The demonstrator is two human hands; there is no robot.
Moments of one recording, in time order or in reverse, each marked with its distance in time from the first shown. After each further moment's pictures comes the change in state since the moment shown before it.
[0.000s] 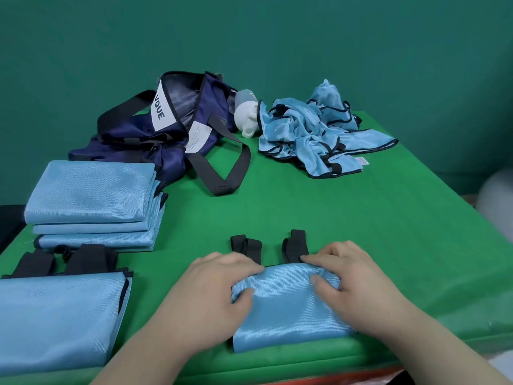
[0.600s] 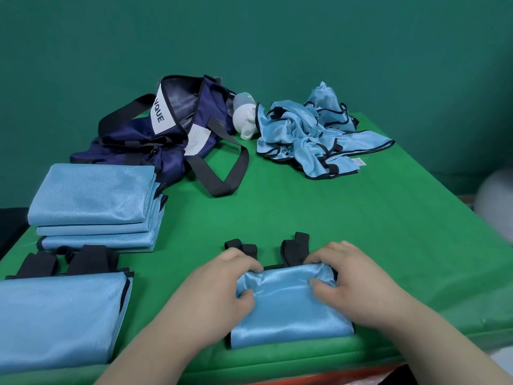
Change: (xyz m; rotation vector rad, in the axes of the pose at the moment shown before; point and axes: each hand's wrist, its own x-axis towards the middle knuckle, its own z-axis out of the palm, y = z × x) left_hand 0.003 0.015 -0.004 -0.078 -0.093 -0.106; right_hand 0.004 -0.002 -0.013 0.002 -0.097 0.005
